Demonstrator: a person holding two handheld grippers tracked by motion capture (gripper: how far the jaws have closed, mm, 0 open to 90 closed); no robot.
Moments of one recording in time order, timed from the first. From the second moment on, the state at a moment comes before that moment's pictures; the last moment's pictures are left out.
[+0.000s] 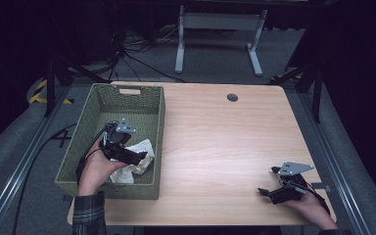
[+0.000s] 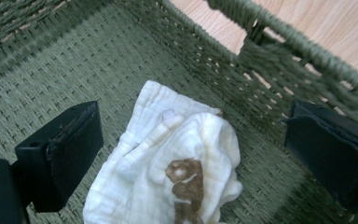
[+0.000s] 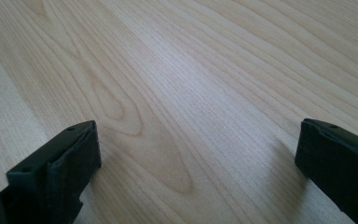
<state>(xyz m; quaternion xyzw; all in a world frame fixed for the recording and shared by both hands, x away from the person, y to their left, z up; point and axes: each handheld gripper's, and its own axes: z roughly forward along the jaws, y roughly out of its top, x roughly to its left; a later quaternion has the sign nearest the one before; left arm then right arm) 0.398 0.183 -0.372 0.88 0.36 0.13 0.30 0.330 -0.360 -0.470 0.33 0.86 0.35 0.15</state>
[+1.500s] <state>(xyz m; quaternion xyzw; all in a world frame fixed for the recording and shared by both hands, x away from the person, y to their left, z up) 0.415 0.173 -0.428 0.92 0.37 0.05 0.15 0.329 -0.360 -0.470 0.33 0.86 0.35 0.15</state>
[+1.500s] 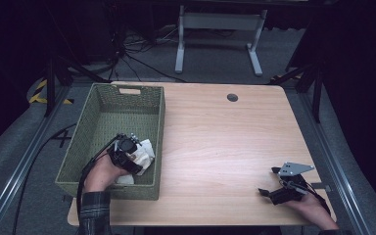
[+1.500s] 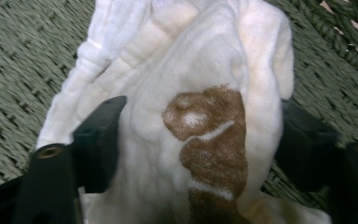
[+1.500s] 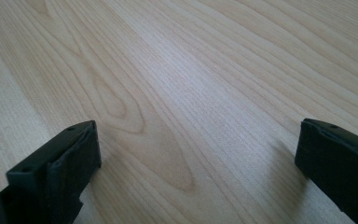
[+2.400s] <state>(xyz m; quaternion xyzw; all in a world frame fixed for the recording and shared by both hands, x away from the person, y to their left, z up) 0.407 0.204 -0.390 0.84 0.40 0.03 0.35 0.329 -0.360 -0.470 0.33 0.86 0.35 0.15</state>
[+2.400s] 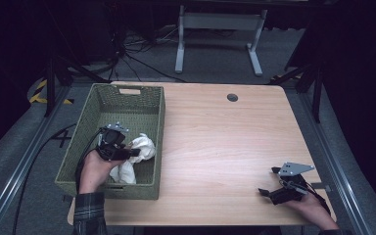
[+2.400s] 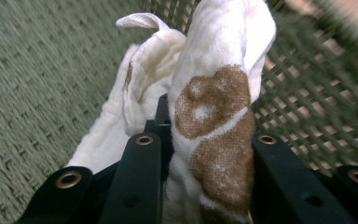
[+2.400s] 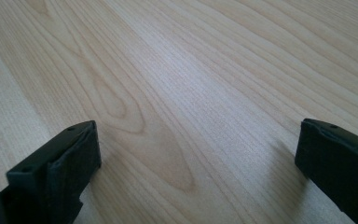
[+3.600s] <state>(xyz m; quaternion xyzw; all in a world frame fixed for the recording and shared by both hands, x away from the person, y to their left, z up) 0.401 0.203 -0.308 0.78 0.39 0.07 0.48 0.329 -0.360 -0.470 0.33 0.86 0.35 0.15</state>
